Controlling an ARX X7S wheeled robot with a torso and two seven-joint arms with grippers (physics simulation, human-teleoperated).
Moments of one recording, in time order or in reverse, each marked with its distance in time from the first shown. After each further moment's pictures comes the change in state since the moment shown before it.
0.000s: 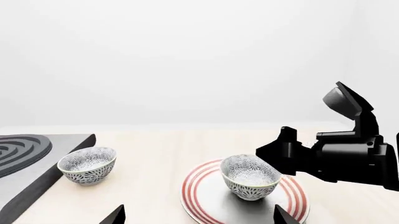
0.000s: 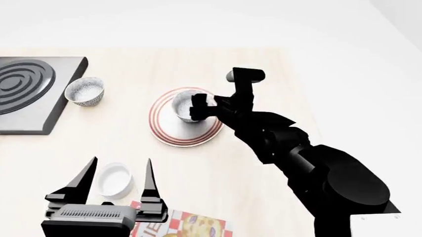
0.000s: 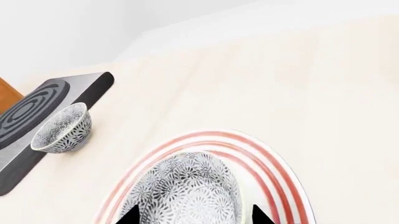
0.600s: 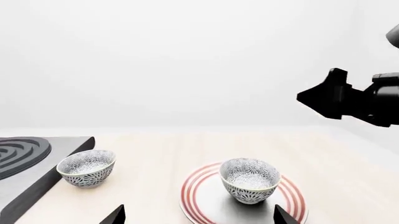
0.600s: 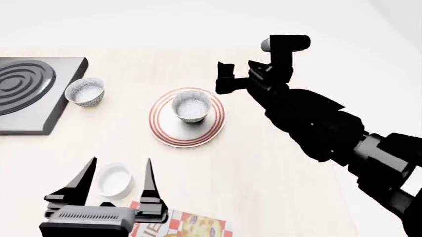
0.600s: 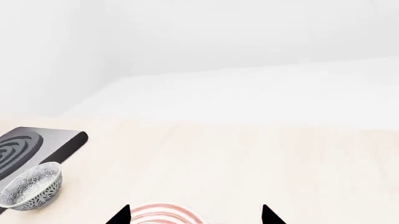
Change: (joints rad) left arm 0.004 -0.005 0.004 -0.005 -0.001 0.025 -0.002; right arm 0.120 0.395 0.007 -0.624 -0.122 -0.171 0.358
